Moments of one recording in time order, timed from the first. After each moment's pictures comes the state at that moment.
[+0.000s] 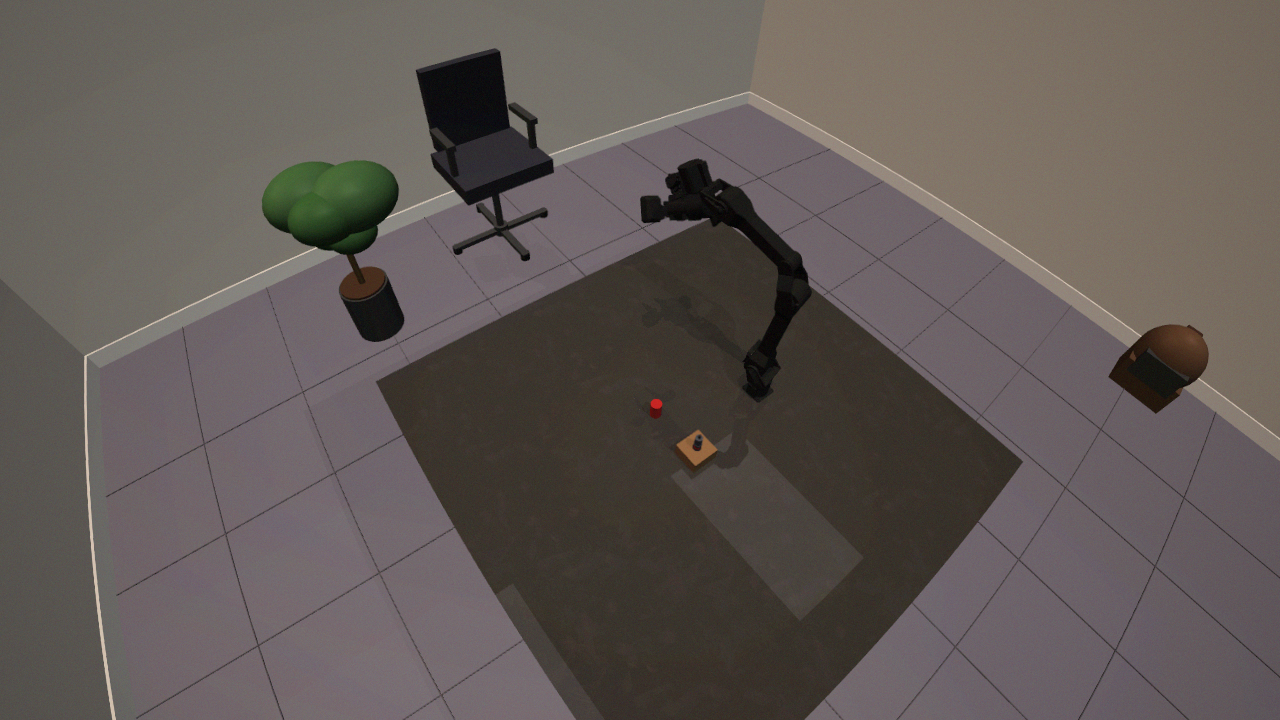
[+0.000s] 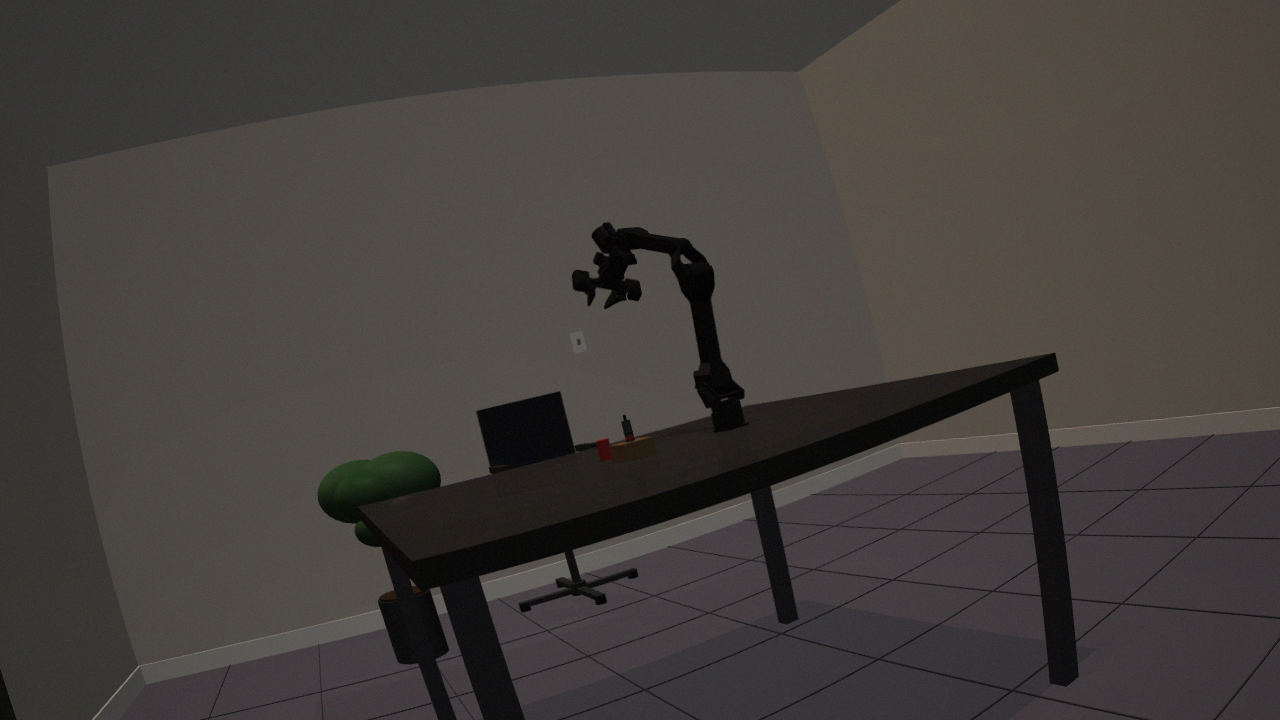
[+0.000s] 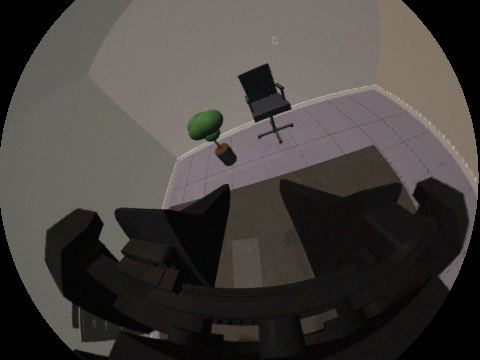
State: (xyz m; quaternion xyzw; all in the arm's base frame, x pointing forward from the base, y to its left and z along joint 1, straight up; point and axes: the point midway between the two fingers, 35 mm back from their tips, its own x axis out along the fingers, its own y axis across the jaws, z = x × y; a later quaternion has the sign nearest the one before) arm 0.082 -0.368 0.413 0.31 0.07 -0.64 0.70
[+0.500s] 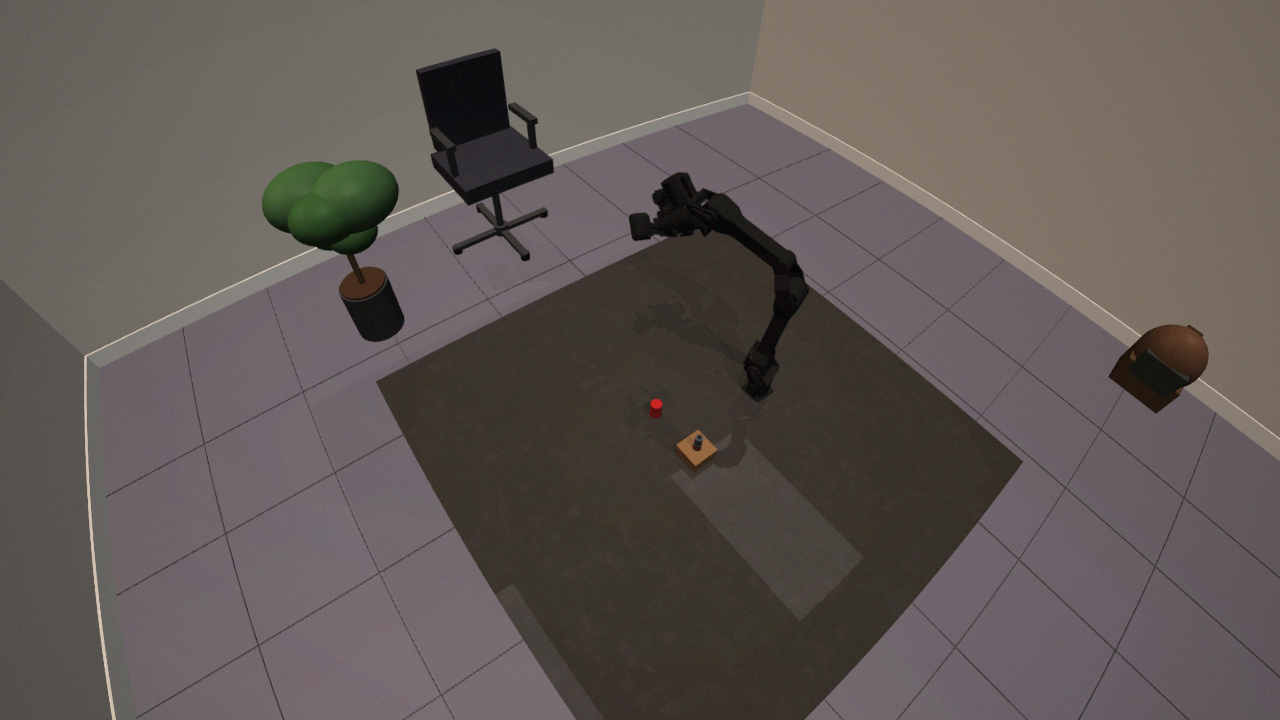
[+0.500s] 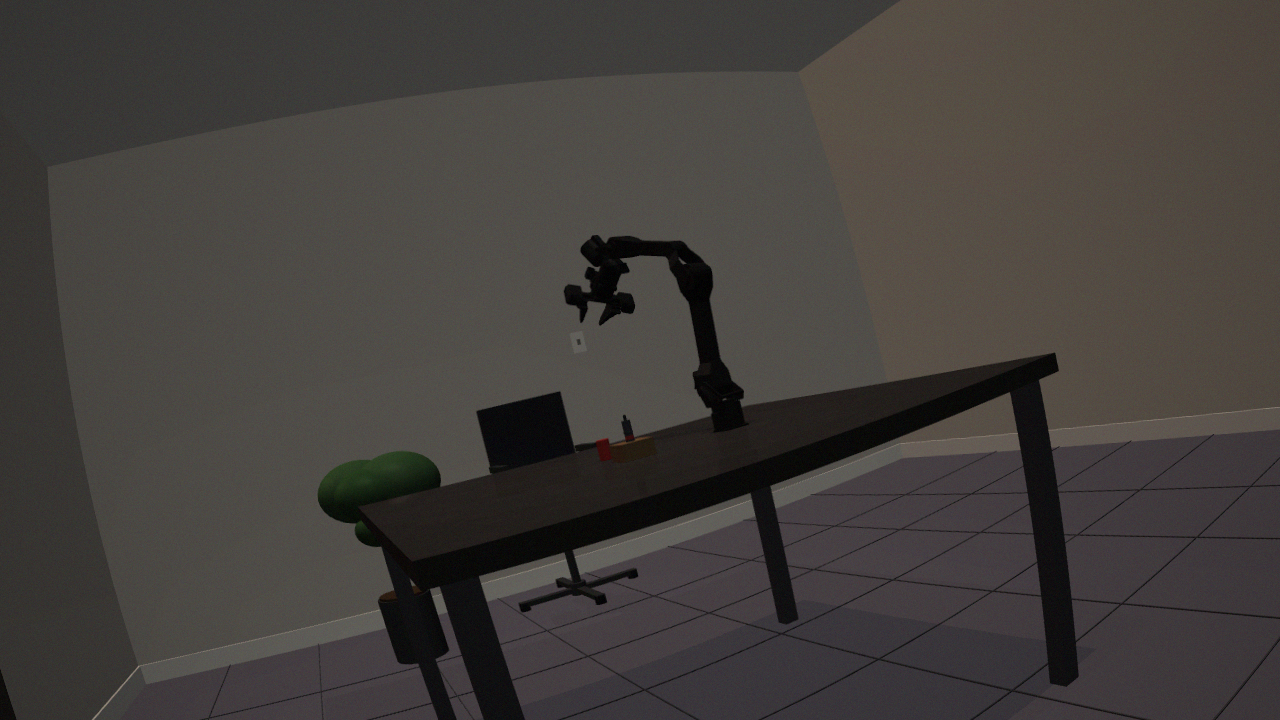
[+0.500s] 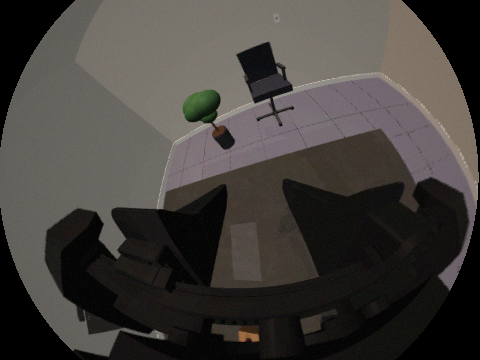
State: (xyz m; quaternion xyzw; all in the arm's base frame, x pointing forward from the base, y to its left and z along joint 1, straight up) arm 0.114 -0.361 0.375 0.35 0.12 -0.62 0.69
